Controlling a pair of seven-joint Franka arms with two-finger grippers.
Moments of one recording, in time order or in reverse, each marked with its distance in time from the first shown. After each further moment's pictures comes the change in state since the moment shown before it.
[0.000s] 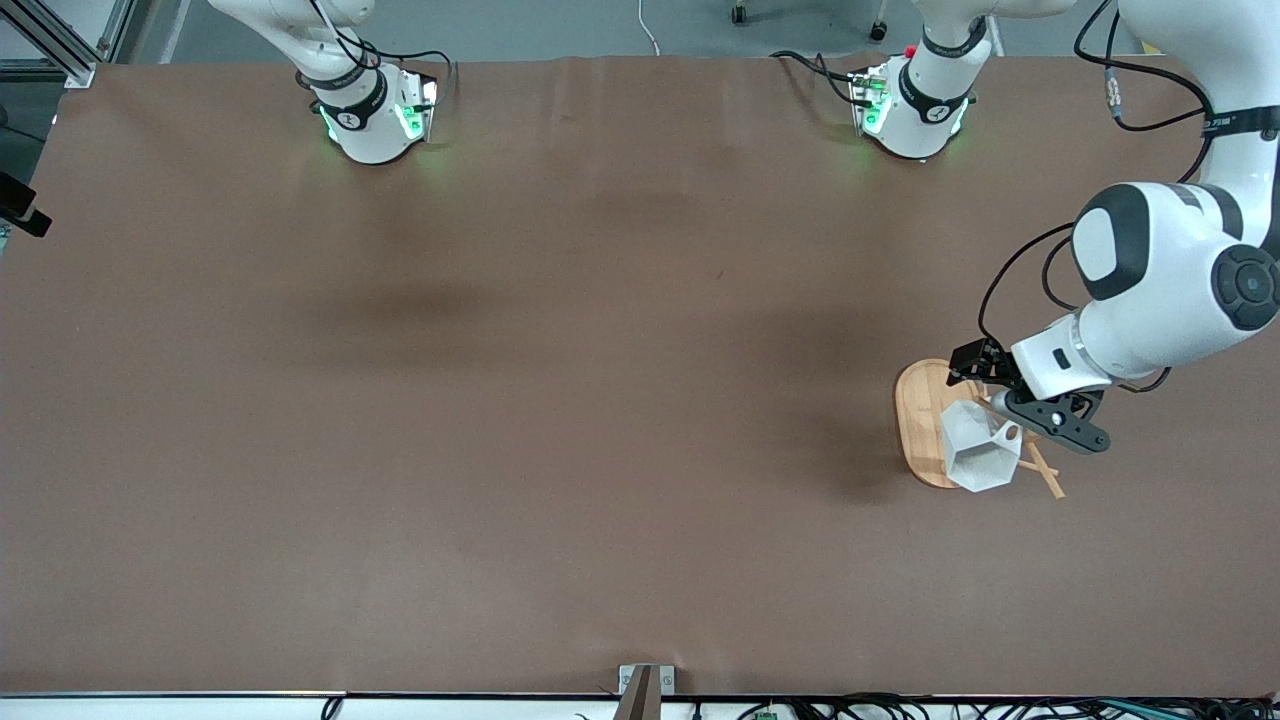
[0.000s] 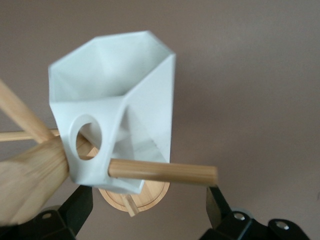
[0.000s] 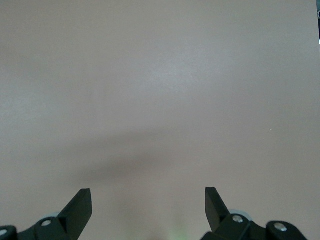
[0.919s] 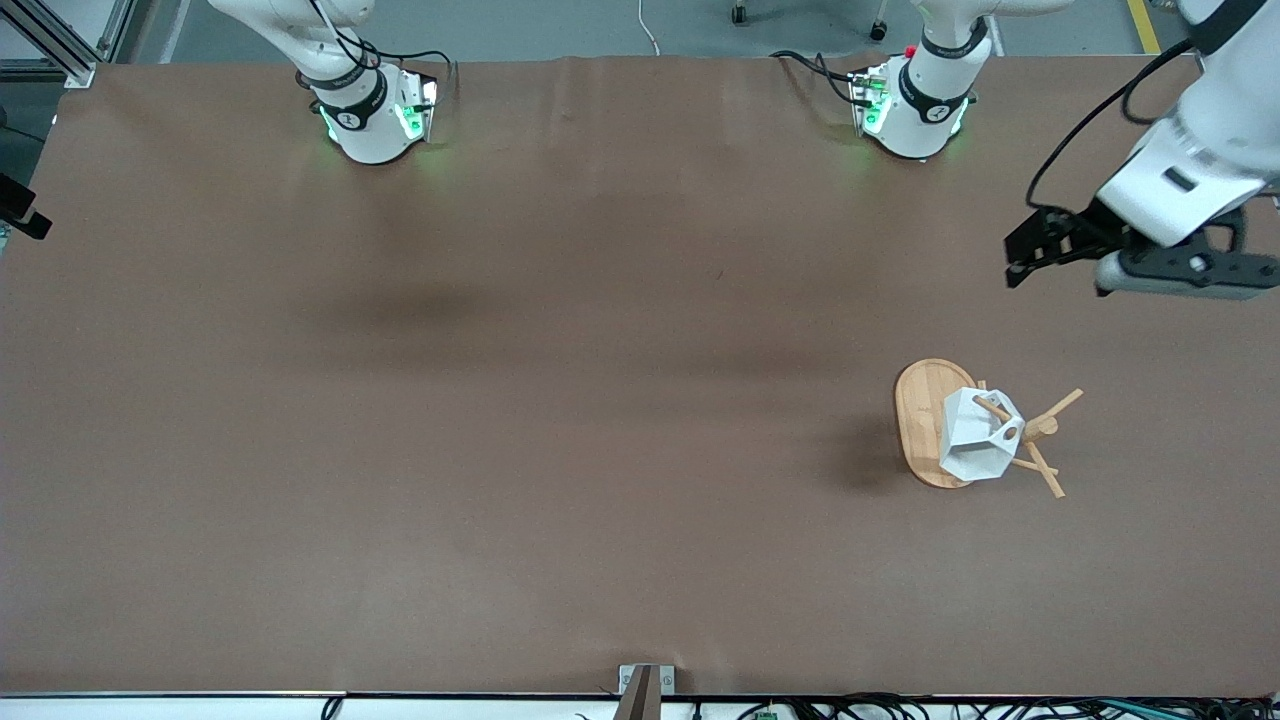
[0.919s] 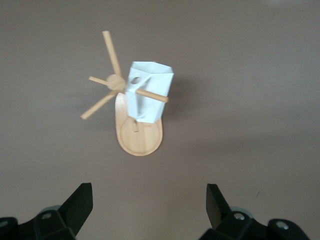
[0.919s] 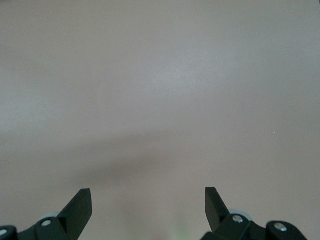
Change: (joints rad) left arm 0.090 -0.282 -0.151 0.179 0.170 -0.375 -0.411; right arm 0.000 0.001 0.000 0.001 0.029 0.016 0.000
